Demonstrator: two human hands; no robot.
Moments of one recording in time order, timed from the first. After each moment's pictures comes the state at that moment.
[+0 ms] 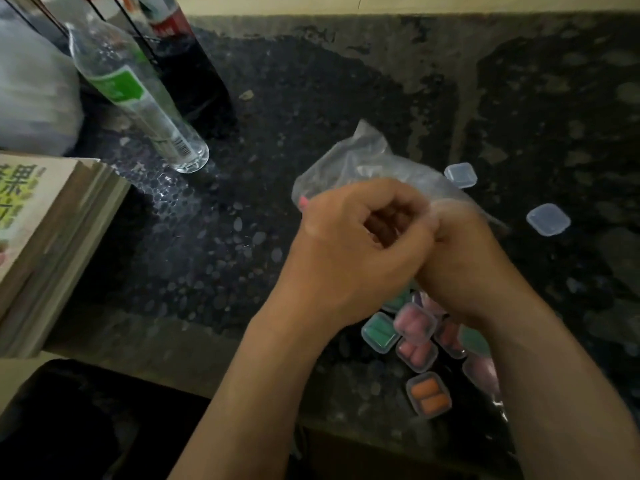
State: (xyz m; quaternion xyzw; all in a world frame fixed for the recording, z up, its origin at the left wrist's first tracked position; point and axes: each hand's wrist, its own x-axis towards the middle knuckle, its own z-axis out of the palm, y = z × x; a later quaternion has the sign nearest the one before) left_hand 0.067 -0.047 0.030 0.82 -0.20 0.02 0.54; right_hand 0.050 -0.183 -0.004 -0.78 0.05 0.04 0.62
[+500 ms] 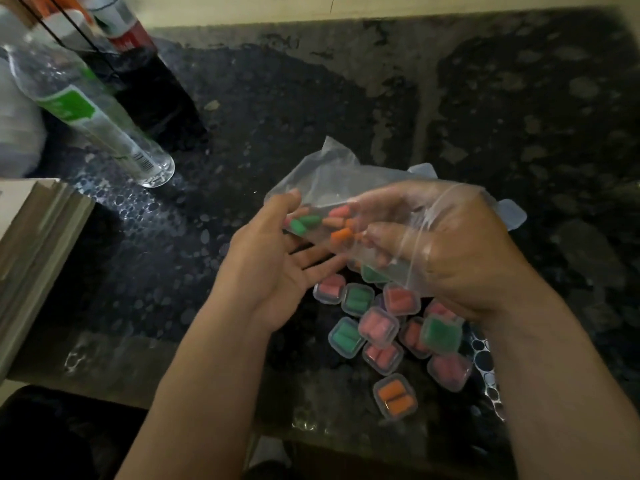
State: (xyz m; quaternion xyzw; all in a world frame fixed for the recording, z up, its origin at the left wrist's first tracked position) left_hand 0.090 -0.038 0.010 0.52 0.23 -0.28 0.78; right_hand 0.044 -0.213 0.010 -0.68 0.01 0.03 0.74
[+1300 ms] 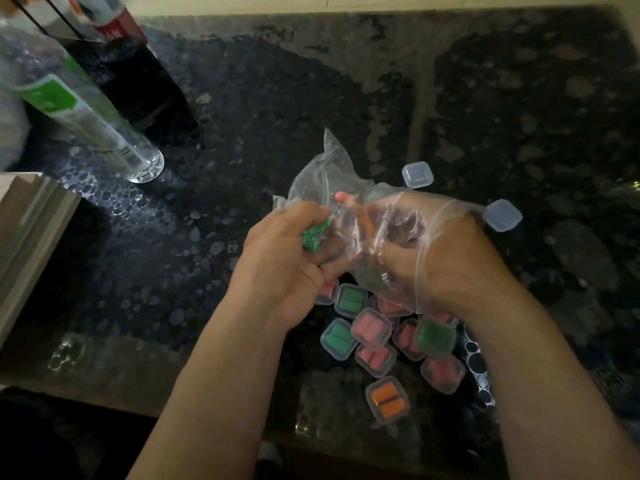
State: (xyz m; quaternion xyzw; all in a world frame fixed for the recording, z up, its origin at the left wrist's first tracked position) left_hand 0.089 -0.055 -0.002 0.47 0.17 -0.28 0.82; right_hand 0.049 -0.213 -0.014 -0.80 0.09 0.01 0.59
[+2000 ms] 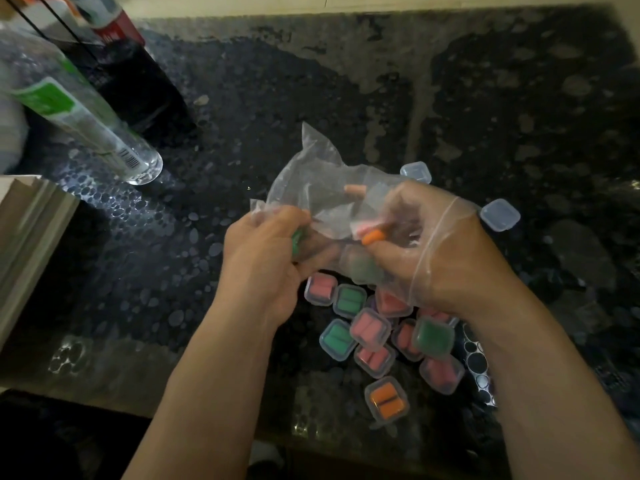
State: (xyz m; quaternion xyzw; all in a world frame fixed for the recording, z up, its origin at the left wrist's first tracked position) left_hand 0.092 -0.053 0.000 0.58 0.22 -0.16 0.77; right_hand 0.046 -0.218 -0.009 -0.79 0.02 -0.02 0.61
